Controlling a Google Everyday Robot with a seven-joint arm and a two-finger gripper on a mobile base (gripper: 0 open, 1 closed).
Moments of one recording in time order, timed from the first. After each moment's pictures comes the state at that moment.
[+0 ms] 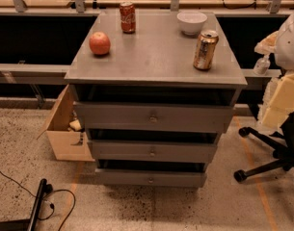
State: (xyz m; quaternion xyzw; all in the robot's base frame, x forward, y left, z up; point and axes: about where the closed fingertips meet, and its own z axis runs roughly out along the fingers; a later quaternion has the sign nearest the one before) arm 0.438 -0.217 0.976 -0.60 0.78 -0.03 0.16
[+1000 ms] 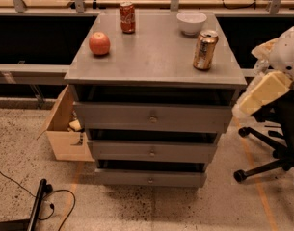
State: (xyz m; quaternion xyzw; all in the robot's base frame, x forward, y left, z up) arm 0.492 -0.216 0.950 -0.51 0.81 0.06 0.28
